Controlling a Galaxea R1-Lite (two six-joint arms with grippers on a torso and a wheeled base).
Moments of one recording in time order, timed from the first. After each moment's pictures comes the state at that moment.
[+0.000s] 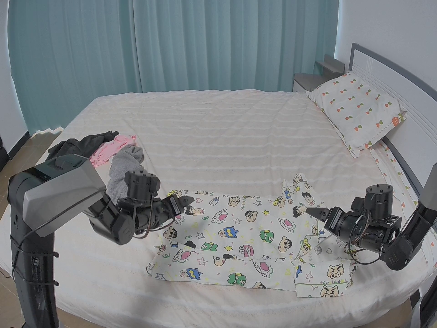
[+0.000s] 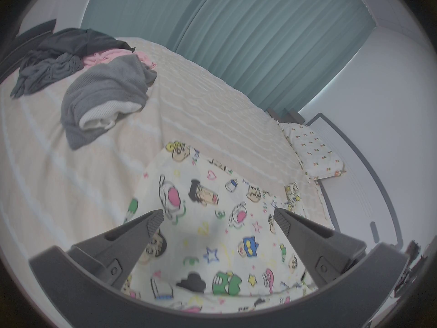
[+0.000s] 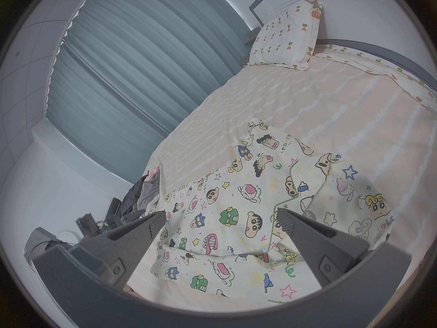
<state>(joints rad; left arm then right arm) -0.31 2.34 -1.11 -0.68 -0.06 -0.64 0.29 1.96 -0.37 -1.11 0.07 0.74</state>
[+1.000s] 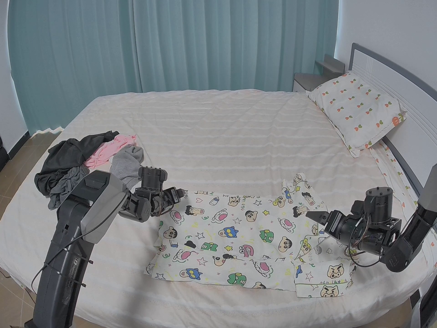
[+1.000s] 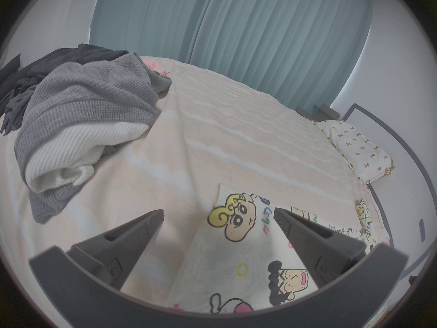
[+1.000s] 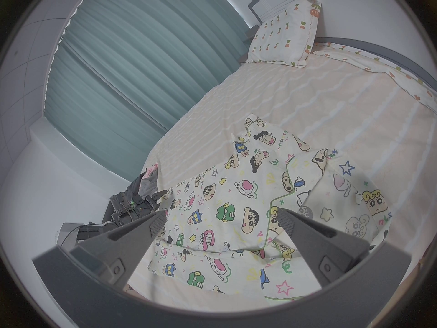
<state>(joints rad) -0.22 2.77 -1.75 -0.42 0.06 -0.48 0.30 1.97 -0.35 -1.12 0.07 0.74</state>
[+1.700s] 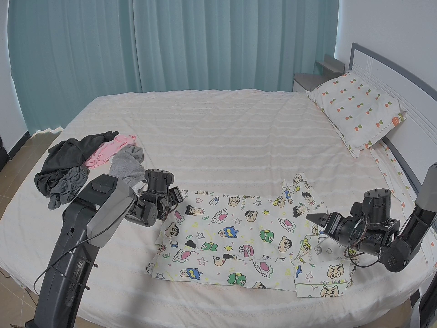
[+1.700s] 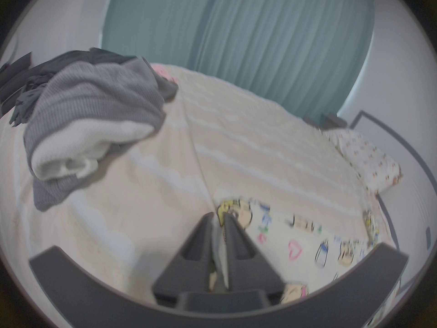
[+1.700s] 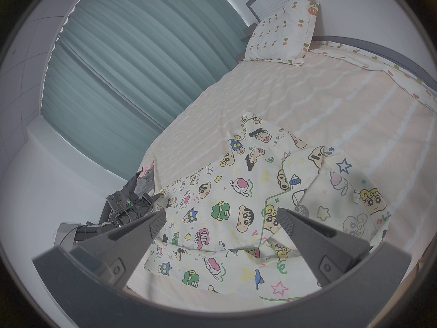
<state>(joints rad) -0.26 2.78 -1.75 -0.53 0.22 -0.55 0.28 1.99 -0.36 -1.11 0.07 0.72</state>
